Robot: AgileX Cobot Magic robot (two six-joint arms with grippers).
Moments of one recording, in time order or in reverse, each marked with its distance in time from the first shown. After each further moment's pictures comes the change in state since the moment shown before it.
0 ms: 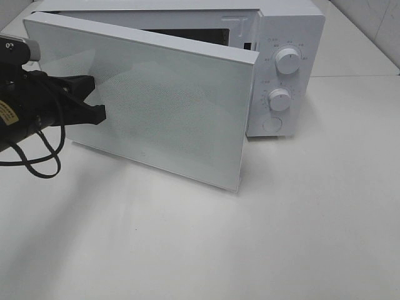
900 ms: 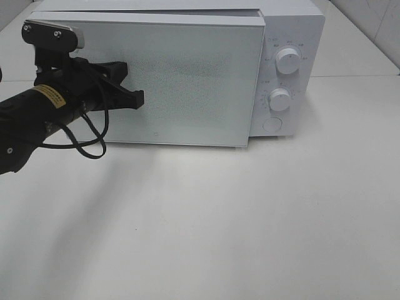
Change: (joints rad) left arm -0.124 0.111 -0.169 -0.146 0.012 0.080; right arm 0.000 0.000 0.000 0.000 0.000 0.000
